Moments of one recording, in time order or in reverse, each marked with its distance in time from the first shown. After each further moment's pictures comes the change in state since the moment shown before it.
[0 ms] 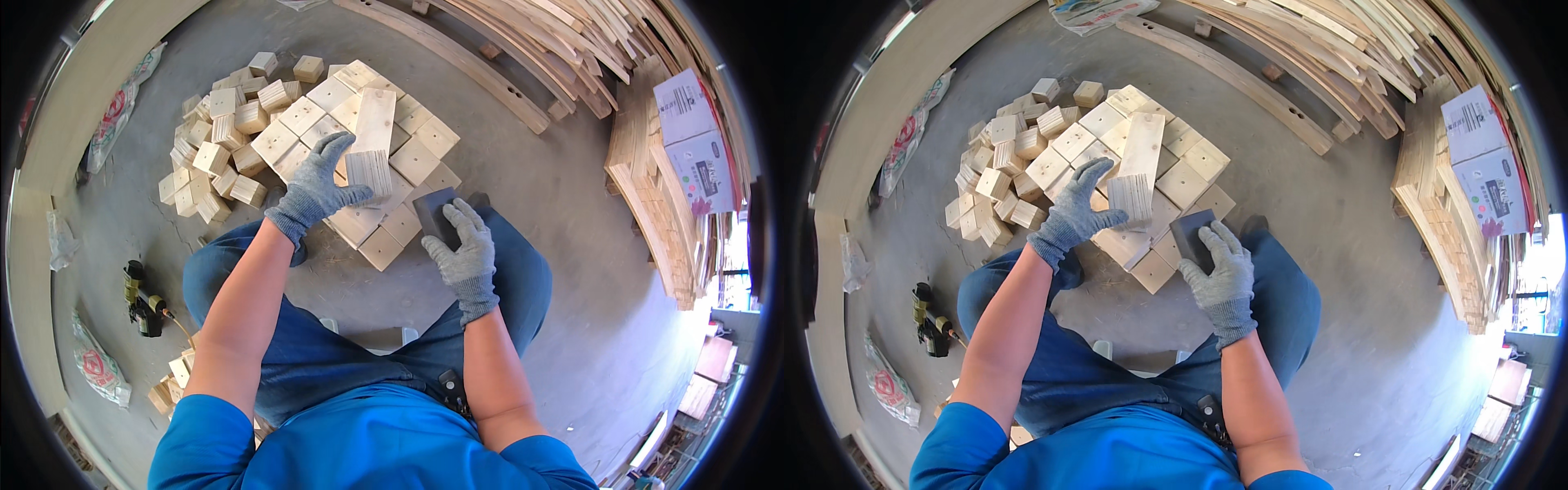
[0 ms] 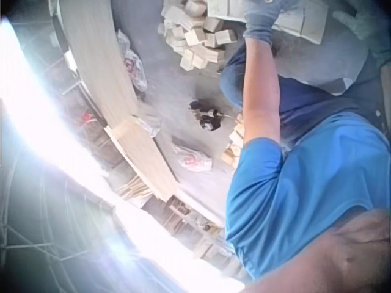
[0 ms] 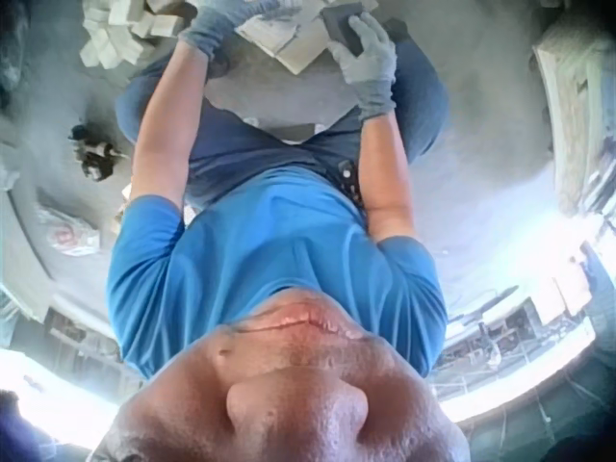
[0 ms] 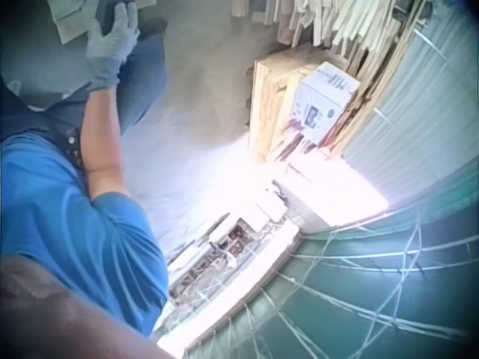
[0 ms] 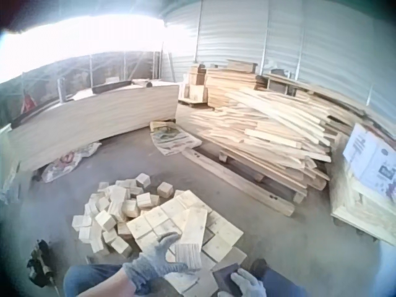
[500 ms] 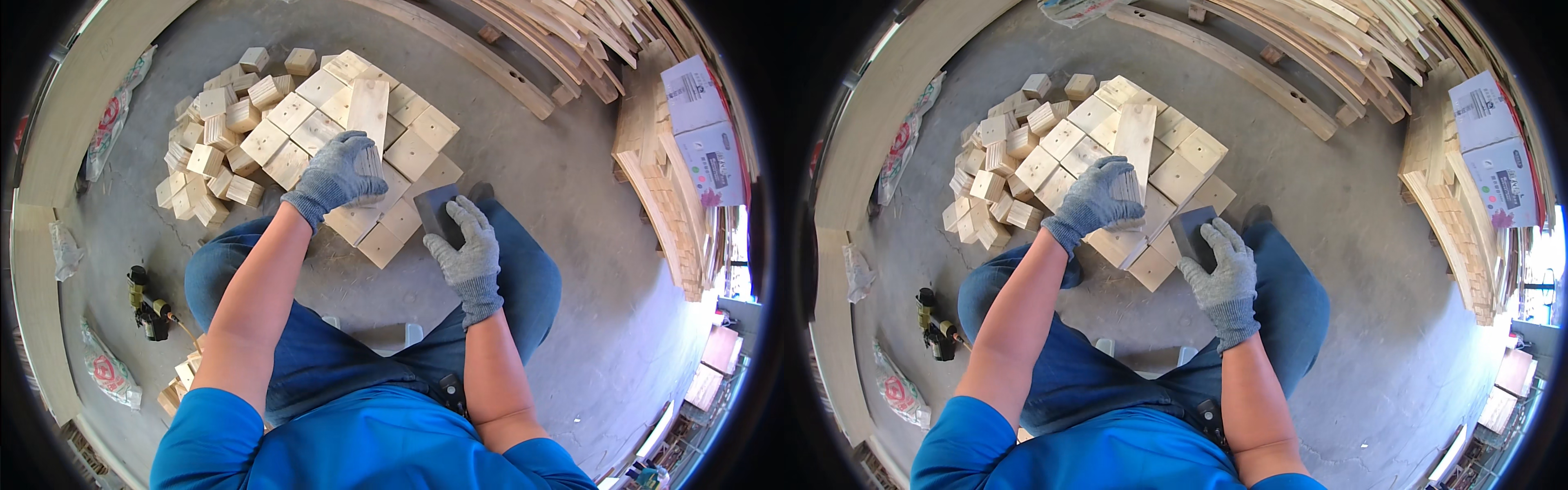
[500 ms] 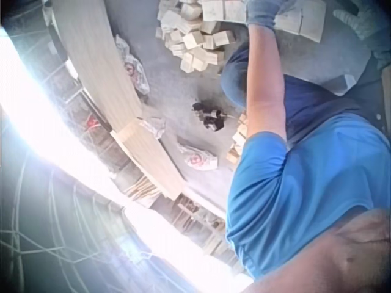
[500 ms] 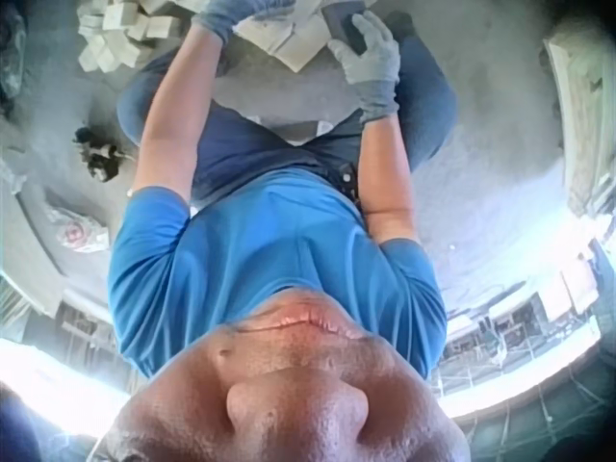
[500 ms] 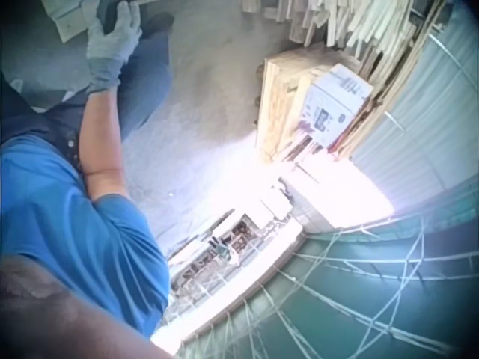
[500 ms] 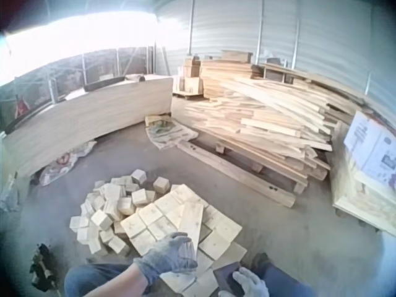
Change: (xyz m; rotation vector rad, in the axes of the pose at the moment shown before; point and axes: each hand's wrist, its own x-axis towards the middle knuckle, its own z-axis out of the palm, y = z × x) left_hand 0.042 0.012 0.030 0.129 -0.119 -0.092; right_hand 0.005 0.008 0.000 0.016 -0.030 0.118
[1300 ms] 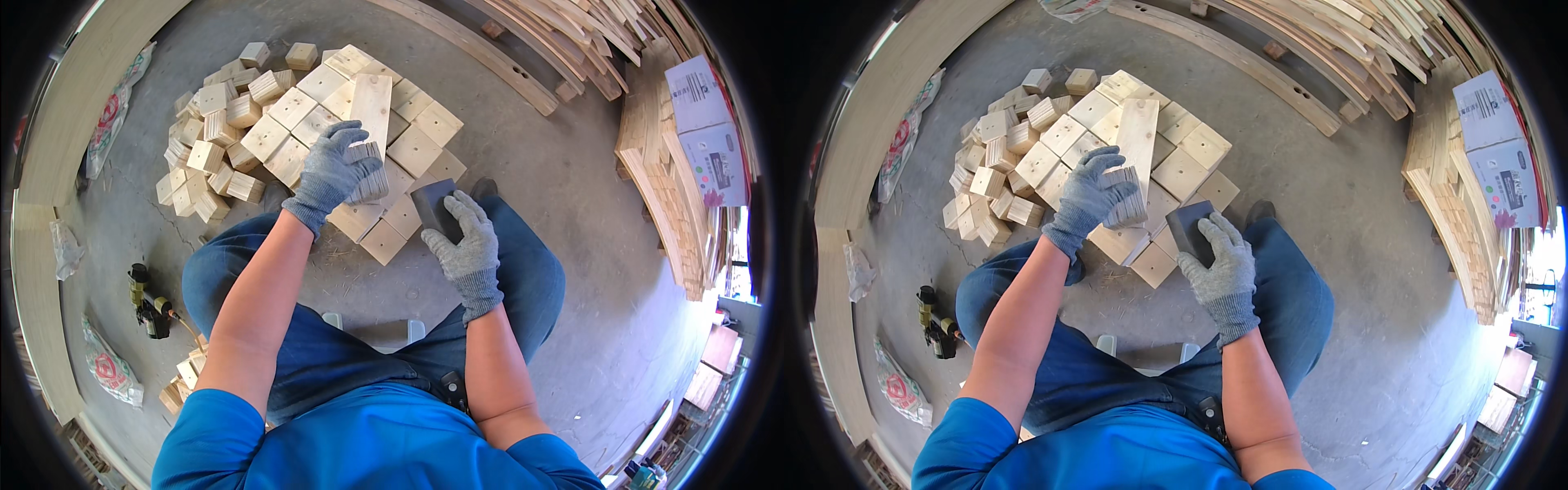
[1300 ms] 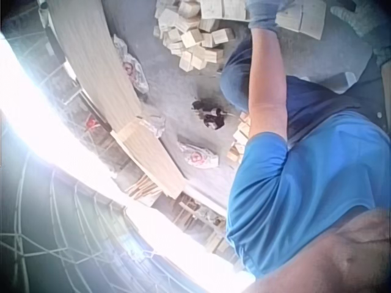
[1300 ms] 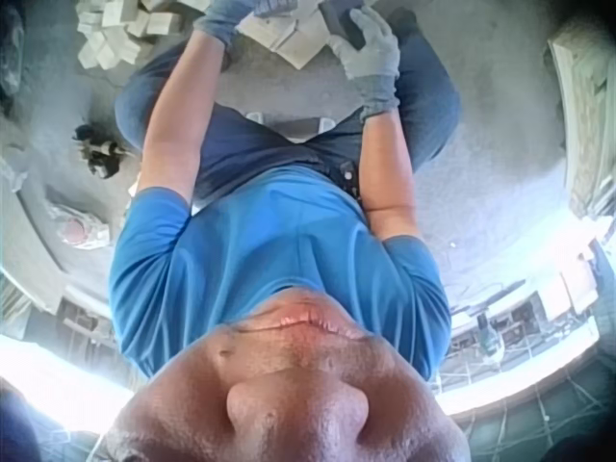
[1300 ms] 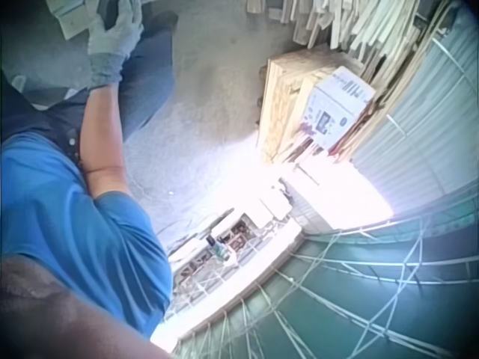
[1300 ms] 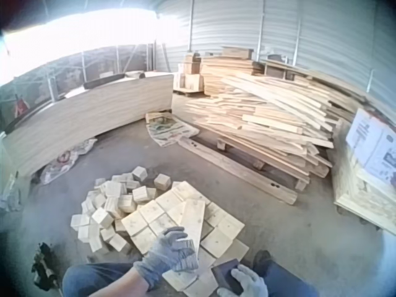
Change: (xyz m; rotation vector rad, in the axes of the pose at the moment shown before) left_hand -0.004 -0.015 0.017 -0.224 0.275 -0.038; right_hand 0.006 -0.005 0.008 0.008 -0.051 0.027
